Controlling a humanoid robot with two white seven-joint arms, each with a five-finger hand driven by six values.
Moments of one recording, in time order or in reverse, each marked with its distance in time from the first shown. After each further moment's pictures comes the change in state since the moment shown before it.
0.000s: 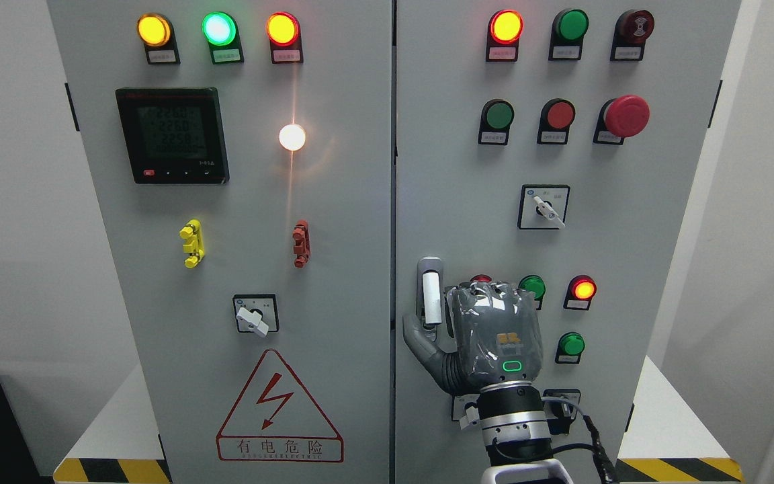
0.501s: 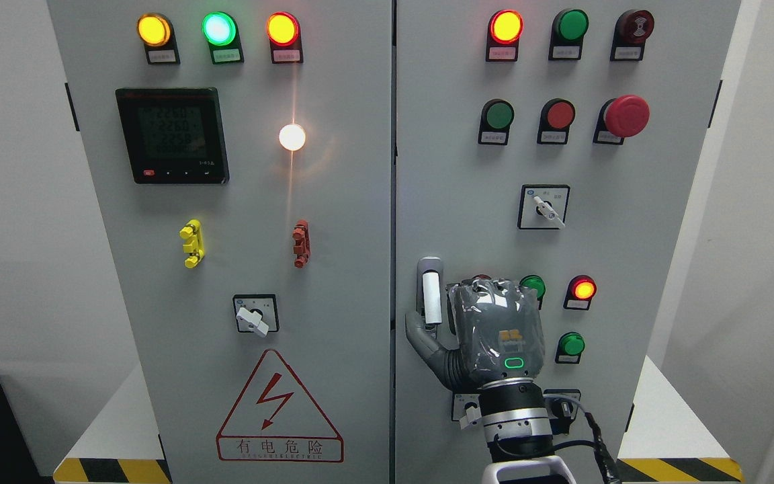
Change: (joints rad) left arm 0.000 0.000 0.000 0.000 0.000 0.000 0.000; right arm -0.004 0.000 -0.005 0.004 0.000 0.000 0.000
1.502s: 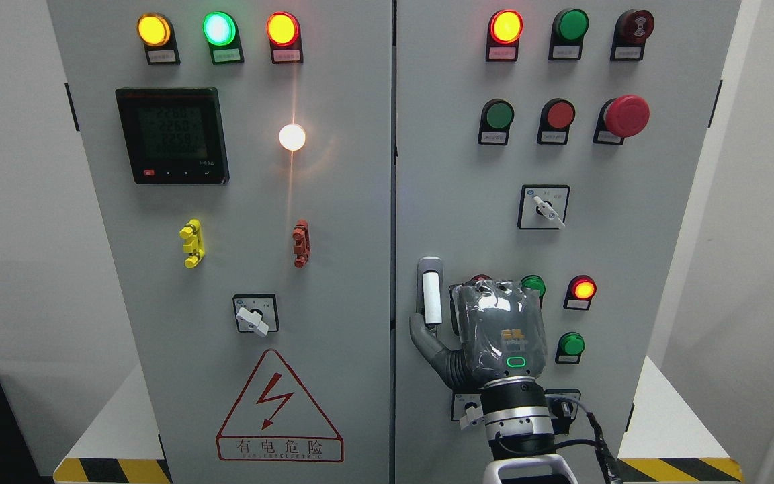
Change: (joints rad) left arm 0.000 0.000 0.000 0.000 0.000 0.000 0.000; right arm -0.002 0.000 -0.002 0.000 -0.001 0.020 0.027
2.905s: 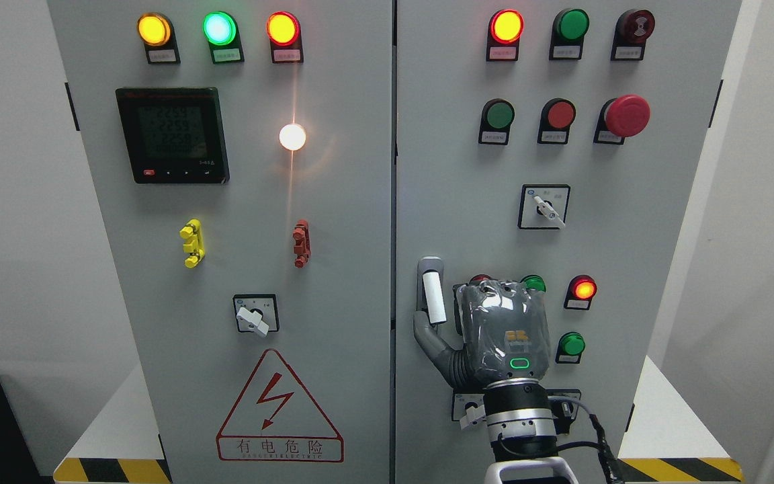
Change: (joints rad) left arm 0.000 0.000 0.000 0.000 -0.001 0.000 0.000; right arm 0.007 0.000 -0.001 -0.007 0.001 0.014 -0.003
